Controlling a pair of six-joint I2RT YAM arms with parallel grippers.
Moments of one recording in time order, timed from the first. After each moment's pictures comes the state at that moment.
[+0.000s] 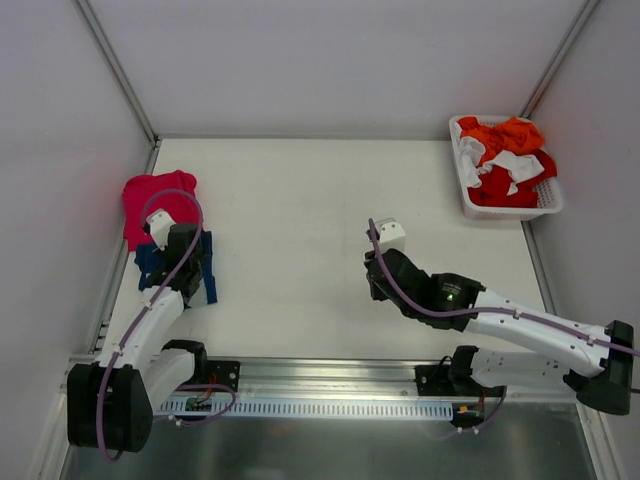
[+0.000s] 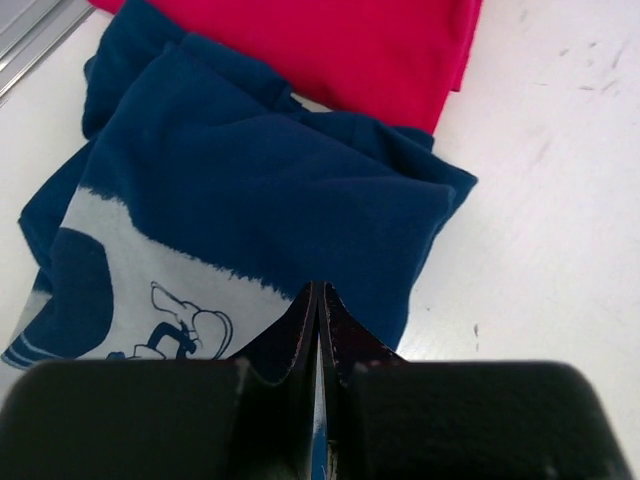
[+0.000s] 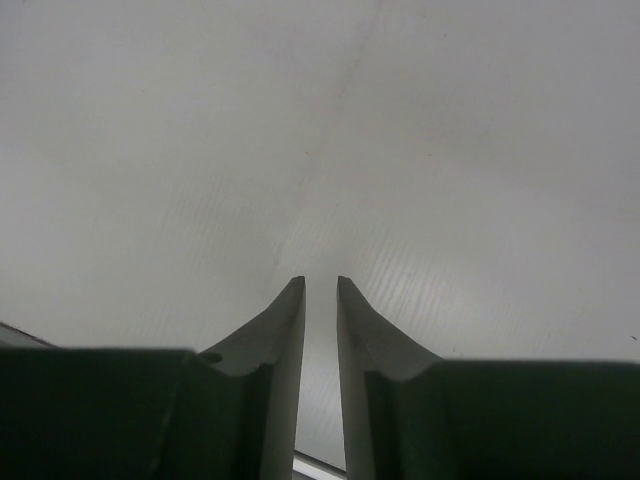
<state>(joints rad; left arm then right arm) -0.07 0.95 0.48 -0.22 -0.52 -0.56 1.15 1.02 0.90 -0.63 0.56 0.52</state>
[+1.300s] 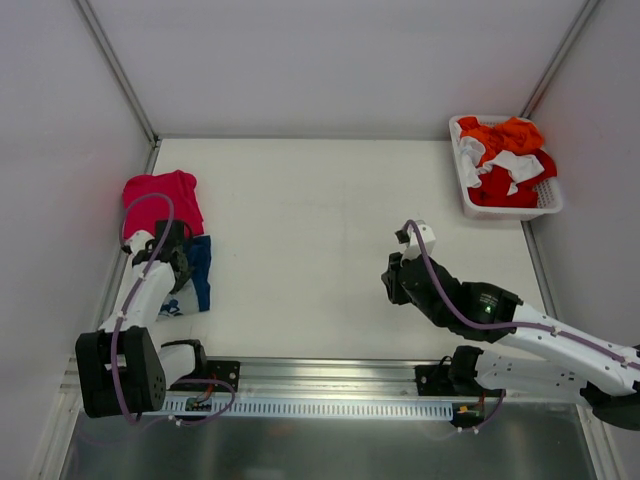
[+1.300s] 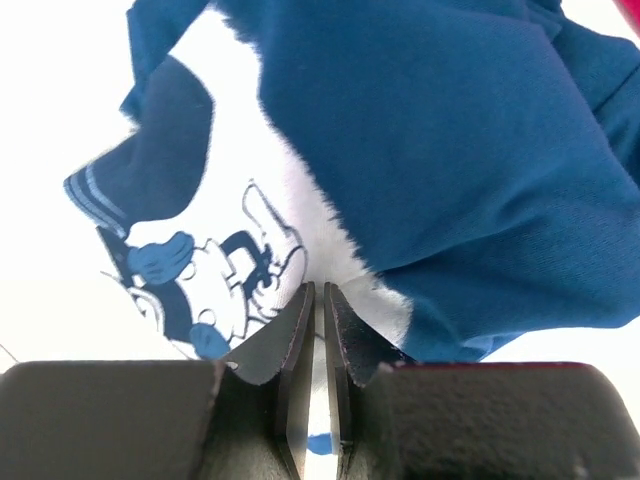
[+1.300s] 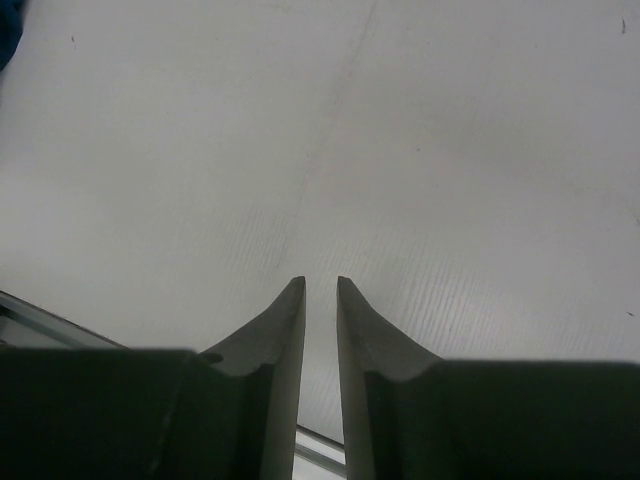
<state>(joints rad) 0.13 1.15 0.64 -0.66 -0.43 -0.79 1.15 0.82 0.87 -0.73 0.58 0.58</state>
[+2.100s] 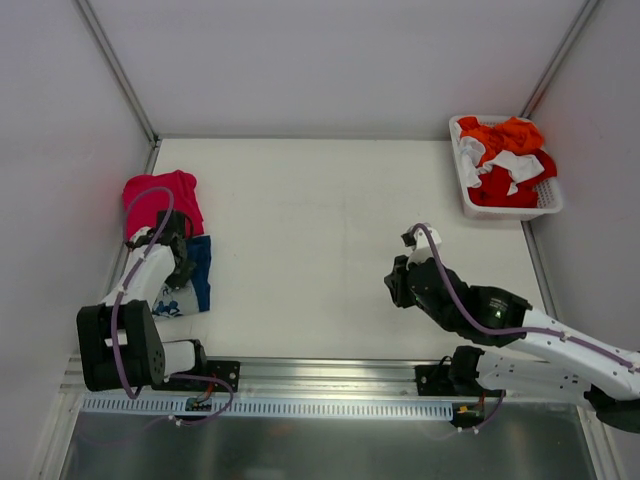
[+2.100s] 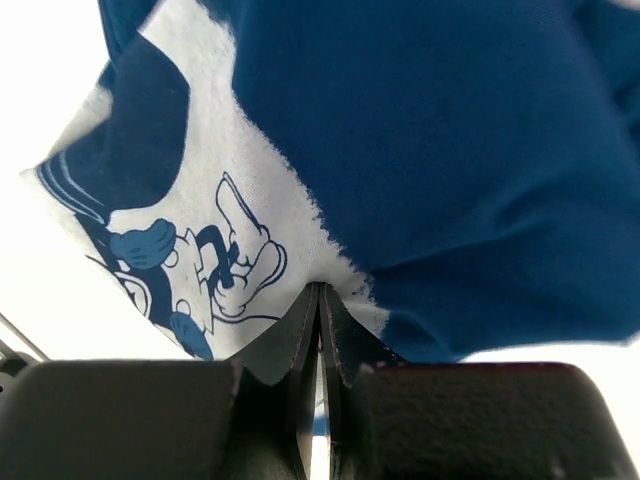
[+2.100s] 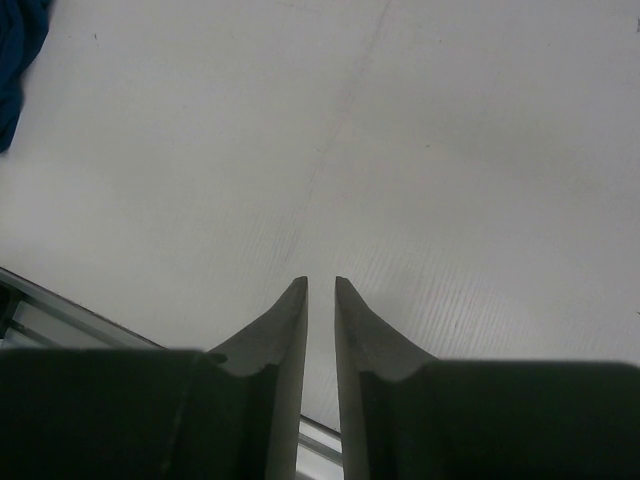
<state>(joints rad) 0.13 1.23 0.73 -0.75 -0.39 -0.82 1.16 0.76 0.85 -0.74 0.56 0.58</state>
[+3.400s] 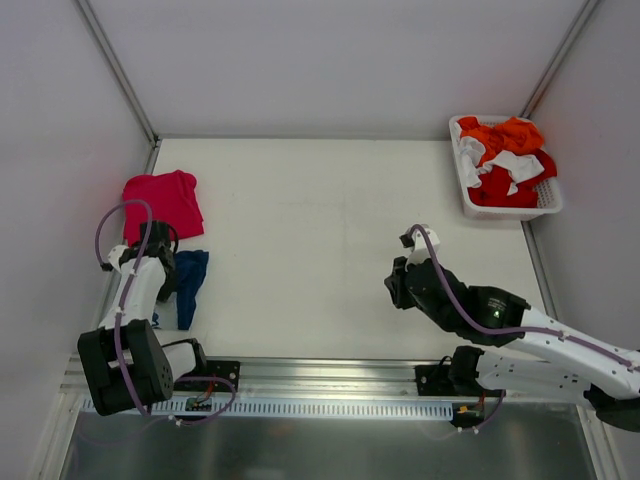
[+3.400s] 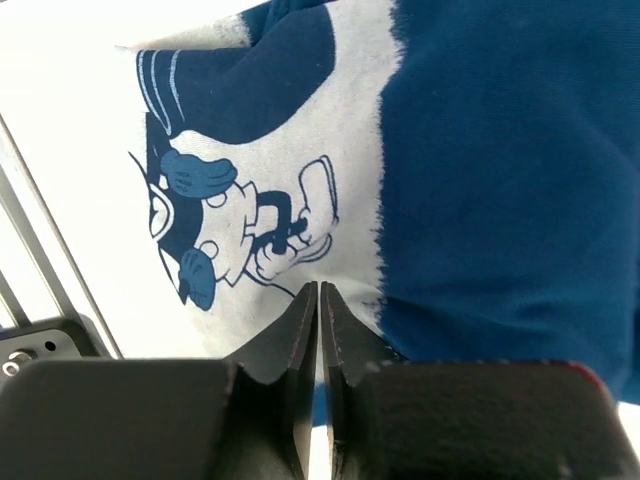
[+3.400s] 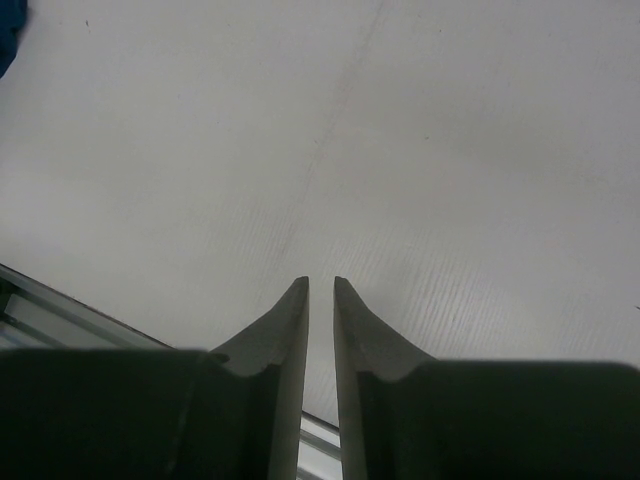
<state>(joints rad) 0.26 1.17 0.68 -0.84 -0.50 -0.96 1.17 0.77 0.85 -0.76 0.56 0.58</state>
